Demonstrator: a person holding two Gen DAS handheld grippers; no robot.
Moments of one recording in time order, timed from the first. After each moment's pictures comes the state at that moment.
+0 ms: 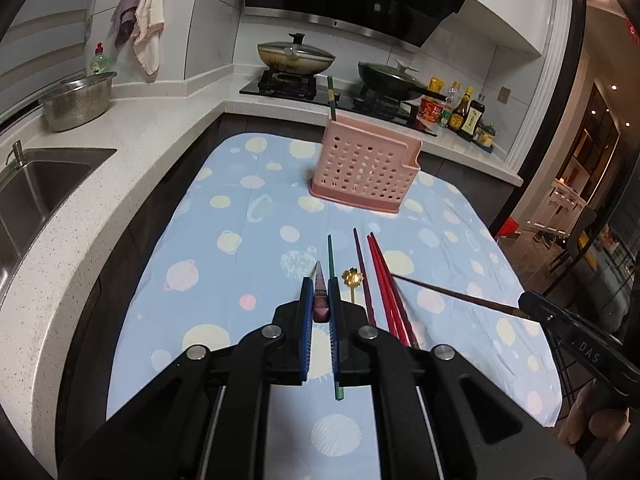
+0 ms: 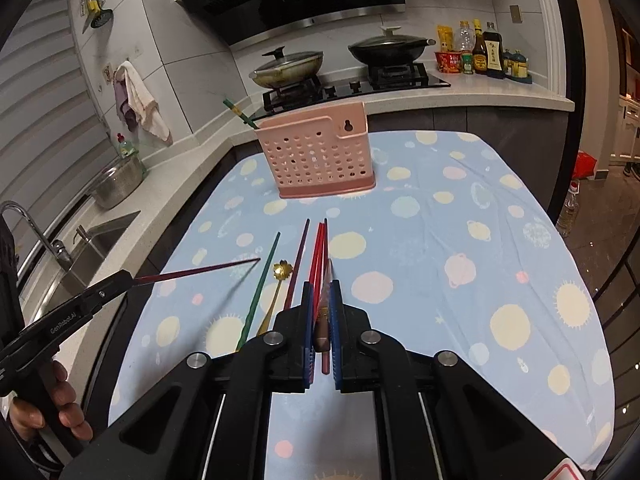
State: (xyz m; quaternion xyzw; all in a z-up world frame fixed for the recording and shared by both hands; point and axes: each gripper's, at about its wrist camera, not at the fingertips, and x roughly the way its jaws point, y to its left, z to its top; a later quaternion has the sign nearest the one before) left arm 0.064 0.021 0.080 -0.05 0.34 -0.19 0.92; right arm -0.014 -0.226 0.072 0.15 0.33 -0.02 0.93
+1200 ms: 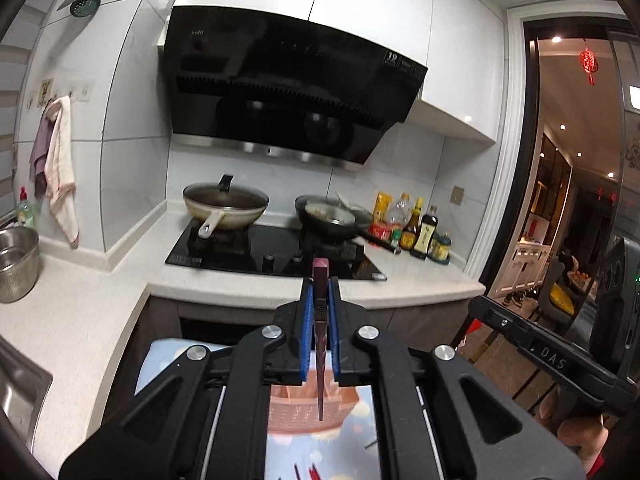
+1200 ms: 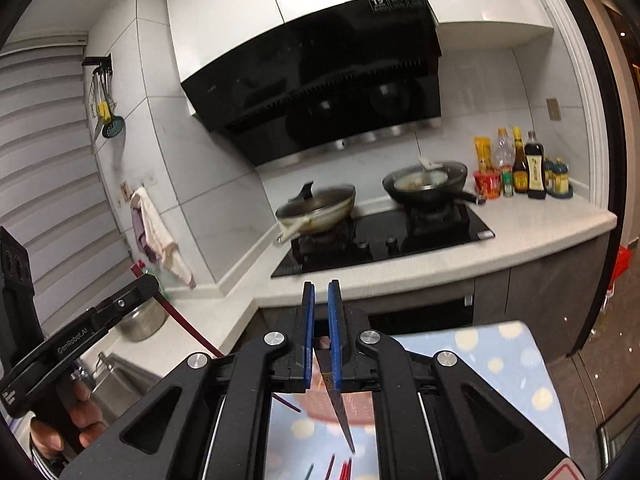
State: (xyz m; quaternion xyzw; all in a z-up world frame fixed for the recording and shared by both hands) left arm 0.240 -0.080 0.288 -0.06 0.16 -0.27 0.95; right arm 0.176 -0.306 0.269 0.16 0.16 0.01 0.97
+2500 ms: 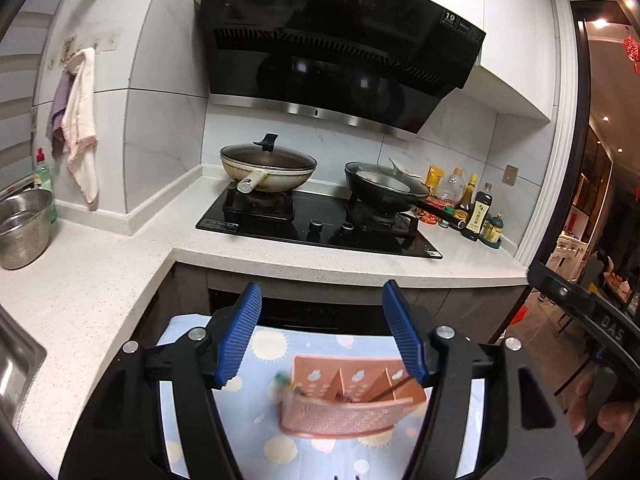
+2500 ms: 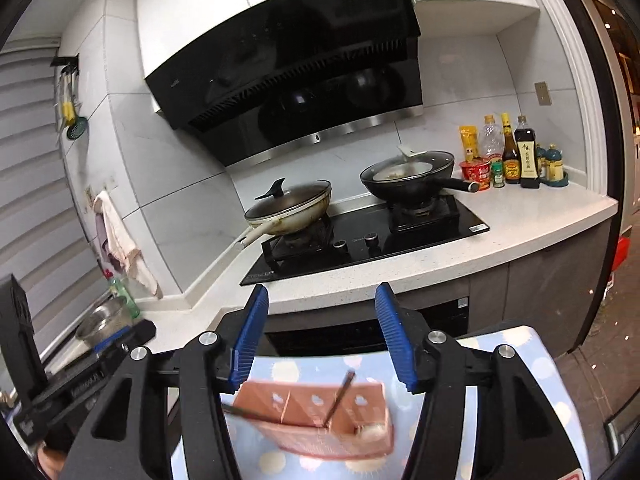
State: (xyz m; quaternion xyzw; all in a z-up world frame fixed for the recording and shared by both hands) left arm 0.303 -0.073 0.201 -0.06 0.21 -0.19 0.96; right arm 0.236 -0.323 0.209 0.17 0.16 -0.02 0.97
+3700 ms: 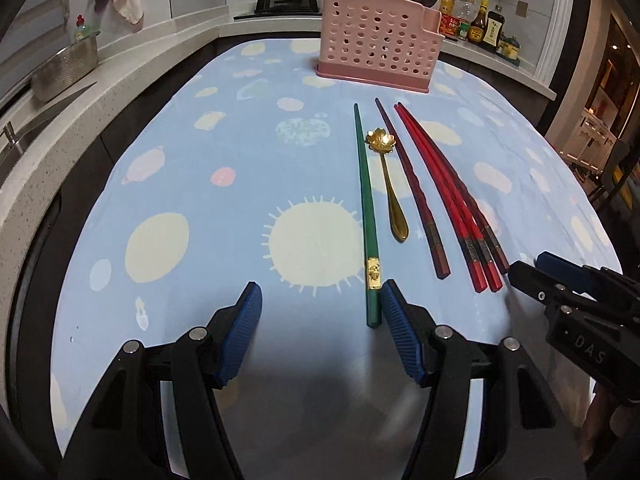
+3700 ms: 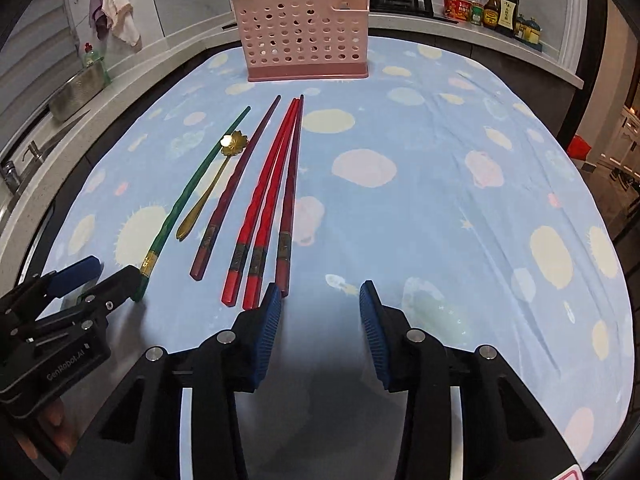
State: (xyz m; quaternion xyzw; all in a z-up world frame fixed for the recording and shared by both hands) left arm 0.058 -0.019 -0.057 0.04 0.44 -0.15 0.88; right arm 0.014 -0.201 -0.050 0.08 0.46 -0.05 0.88
